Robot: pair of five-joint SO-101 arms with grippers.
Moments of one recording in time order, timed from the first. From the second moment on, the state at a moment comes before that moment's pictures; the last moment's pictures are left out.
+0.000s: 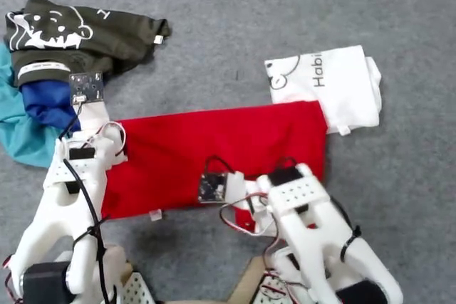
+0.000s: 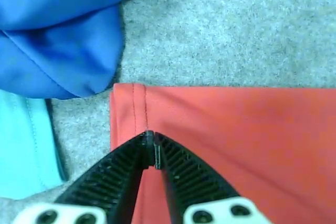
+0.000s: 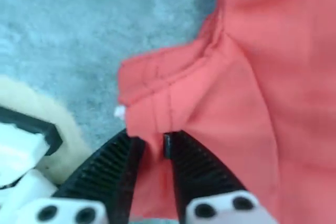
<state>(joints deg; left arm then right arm) -11.1 -26.7 62.5 25.4 1.4 -19.9 -32.5 70.5 64.6 63.8</state>
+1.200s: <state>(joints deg) -11.1 -26.7 62.7 24.7 1.4 -9.1 -11.8 35.1 60.1 75.6</state>
